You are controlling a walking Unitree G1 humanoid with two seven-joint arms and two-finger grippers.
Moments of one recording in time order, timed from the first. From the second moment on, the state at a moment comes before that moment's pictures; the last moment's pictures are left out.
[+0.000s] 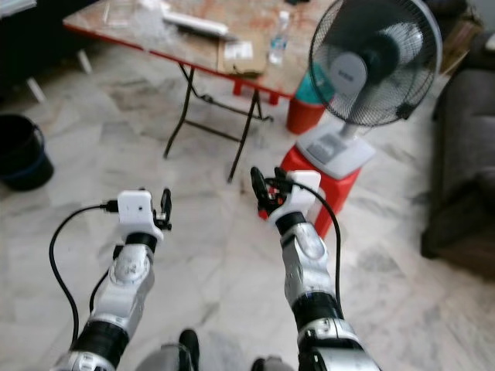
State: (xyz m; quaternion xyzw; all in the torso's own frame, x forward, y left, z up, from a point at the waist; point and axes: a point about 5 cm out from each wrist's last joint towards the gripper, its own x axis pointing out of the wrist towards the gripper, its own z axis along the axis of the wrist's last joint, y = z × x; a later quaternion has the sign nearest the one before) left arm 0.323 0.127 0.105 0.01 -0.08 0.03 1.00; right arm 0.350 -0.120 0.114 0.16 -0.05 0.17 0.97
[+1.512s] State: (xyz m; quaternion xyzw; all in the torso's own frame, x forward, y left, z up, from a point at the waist) left arm 0.320 0.130 0.120 0.00 -0.11 0.03 0.99; right arm 0.349 -0.104 0.116 0.12 -0.04 0.21 0.97
